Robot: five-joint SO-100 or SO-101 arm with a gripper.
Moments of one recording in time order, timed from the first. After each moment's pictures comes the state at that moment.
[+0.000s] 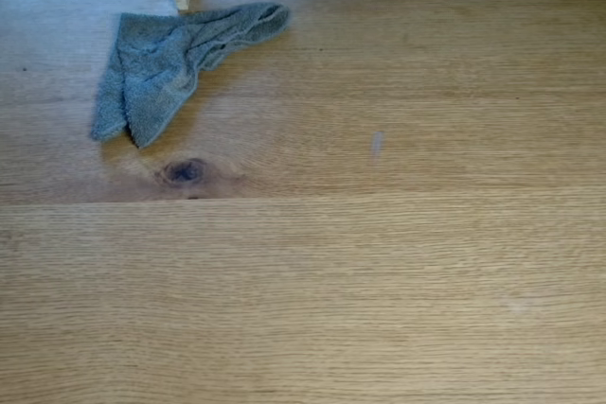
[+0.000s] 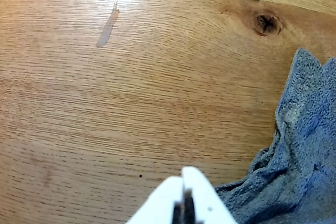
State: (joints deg) arm -0.4 189.8 185.8 73.2 5.4
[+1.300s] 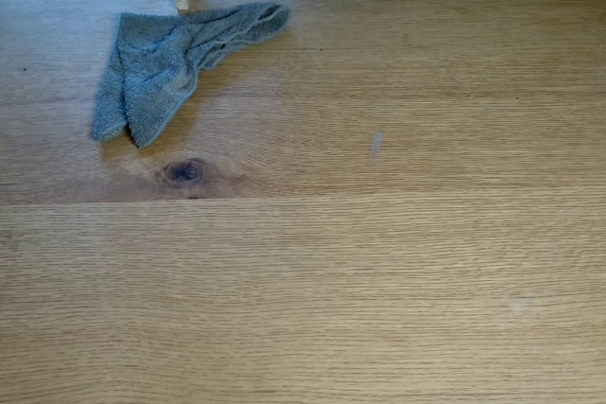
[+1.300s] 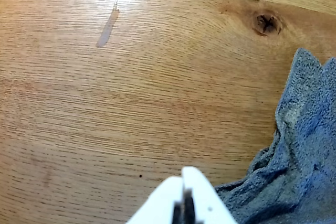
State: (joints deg) arm -0.4 189.8 185.8 73.2 5.4
